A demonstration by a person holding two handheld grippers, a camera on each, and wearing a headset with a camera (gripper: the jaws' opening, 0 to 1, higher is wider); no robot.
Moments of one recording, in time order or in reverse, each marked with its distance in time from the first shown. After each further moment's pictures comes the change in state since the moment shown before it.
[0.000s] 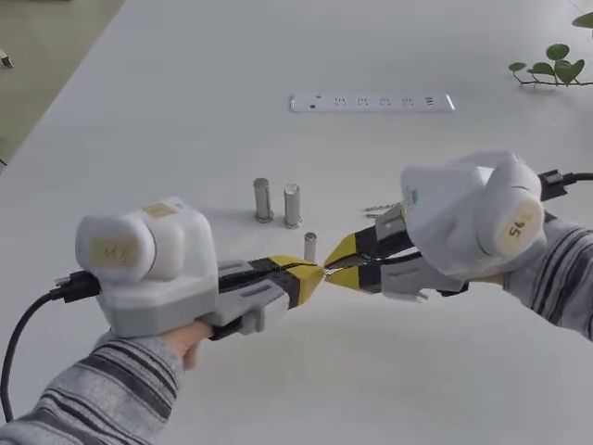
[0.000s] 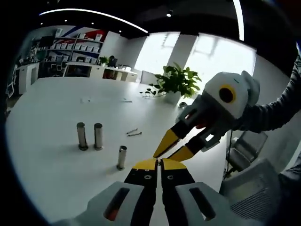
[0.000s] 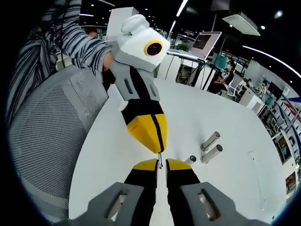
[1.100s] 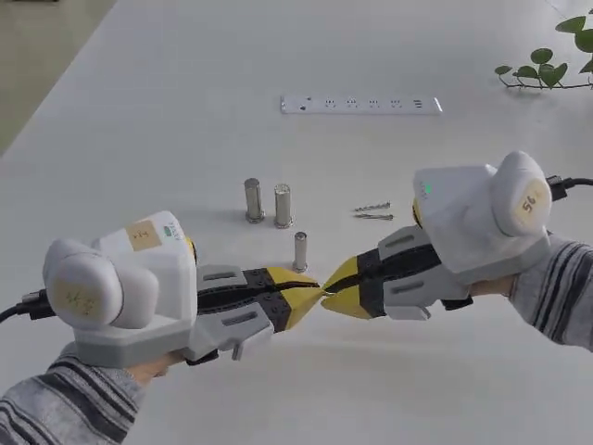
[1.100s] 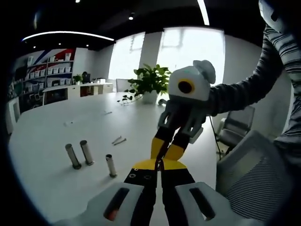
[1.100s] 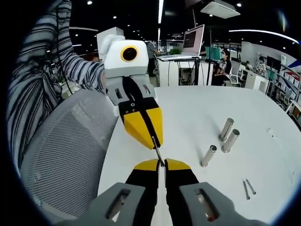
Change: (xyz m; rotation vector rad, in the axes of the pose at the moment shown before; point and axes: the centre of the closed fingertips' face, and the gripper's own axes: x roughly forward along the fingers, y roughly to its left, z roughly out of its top) left arm -0.013 -0.025 -0.005 0.253 -0.009 -0.152; right arm -0.004 0.031 0.001 0.224 -0.094 0.119
